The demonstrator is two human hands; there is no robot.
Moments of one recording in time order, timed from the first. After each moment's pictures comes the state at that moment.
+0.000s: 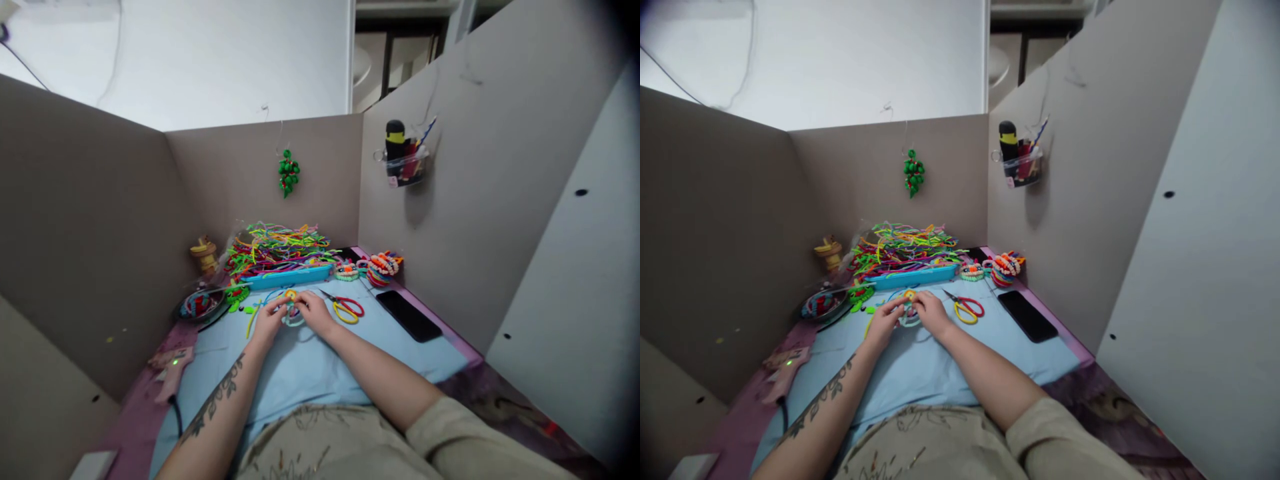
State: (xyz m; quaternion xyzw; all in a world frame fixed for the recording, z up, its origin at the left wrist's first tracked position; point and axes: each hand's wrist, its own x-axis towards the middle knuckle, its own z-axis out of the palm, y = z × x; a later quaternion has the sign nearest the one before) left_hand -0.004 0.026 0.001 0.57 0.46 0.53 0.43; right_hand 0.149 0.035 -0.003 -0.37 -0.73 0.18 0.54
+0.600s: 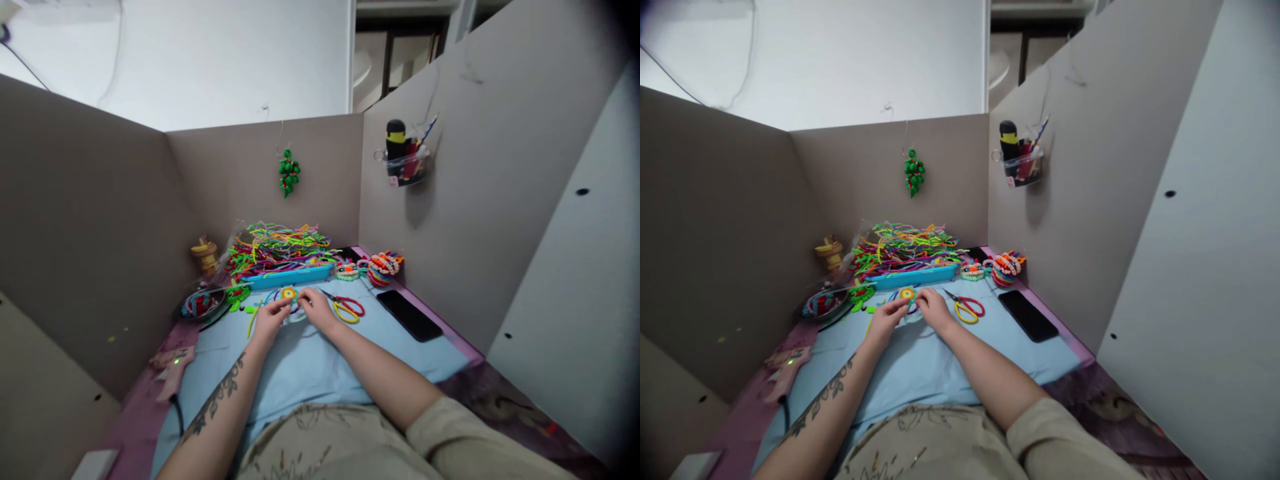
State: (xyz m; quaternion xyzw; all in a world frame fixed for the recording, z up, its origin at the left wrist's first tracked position) left_hand -0.003 0.026 0.002 0.57 0.47 0.52 0.42; right_hand 0.153 0.043 -0.007 -0.40 -0.72 0.18 0.54
